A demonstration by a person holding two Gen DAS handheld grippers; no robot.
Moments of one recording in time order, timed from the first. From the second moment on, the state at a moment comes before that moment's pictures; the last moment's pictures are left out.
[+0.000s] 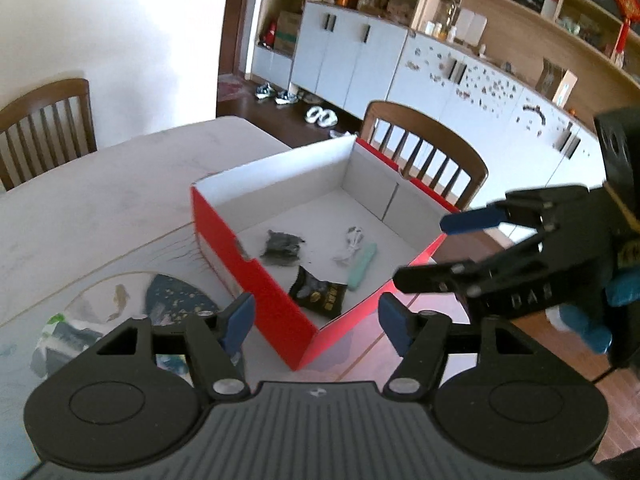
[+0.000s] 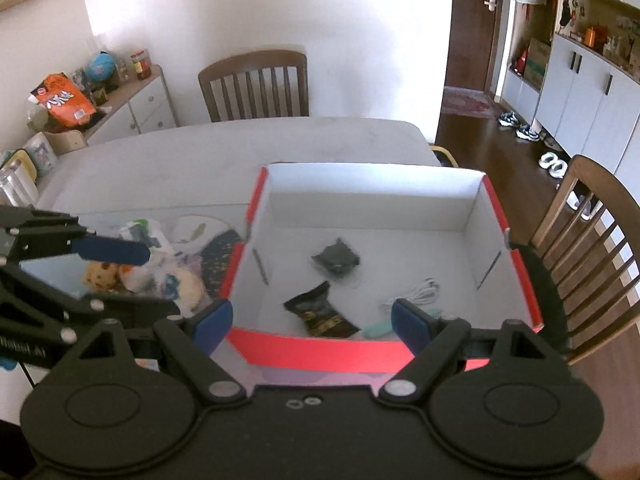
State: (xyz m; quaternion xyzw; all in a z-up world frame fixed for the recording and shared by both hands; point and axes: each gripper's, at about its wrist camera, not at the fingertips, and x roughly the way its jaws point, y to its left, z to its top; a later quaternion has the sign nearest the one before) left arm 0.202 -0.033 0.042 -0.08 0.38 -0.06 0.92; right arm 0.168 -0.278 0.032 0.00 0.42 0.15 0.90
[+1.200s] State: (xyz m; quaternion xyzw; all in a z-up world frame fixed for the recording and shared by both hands) left arm 0.097 0.093 -0.001 -0.10 0.38 0.02 0.92; right arm 0.080 -0.120 -0.004 -0.04 0.39 0.21 0.90
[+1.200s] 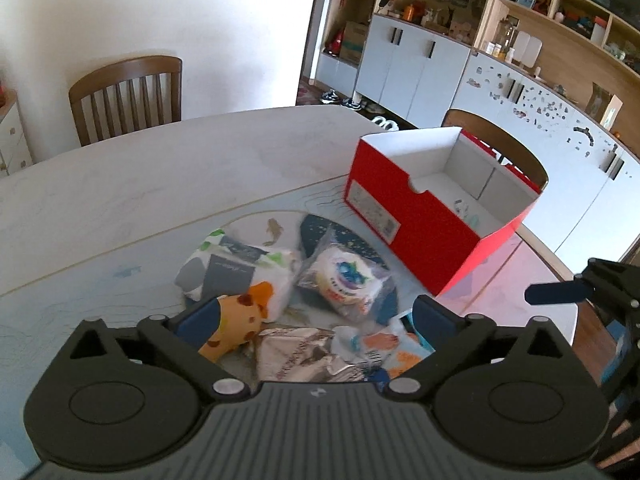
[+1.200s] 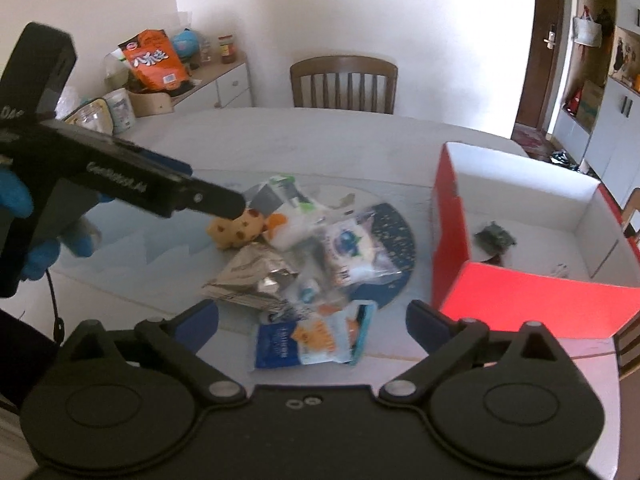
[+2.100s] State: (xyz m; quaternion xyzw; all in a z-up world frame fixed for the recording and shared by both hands) left arm 0.119 0.151 -0.076 -0.14 0.42 0.07 0.89; right arm 0.091 -0.069 -0.071 -0.07 0.40 0.18 0.90
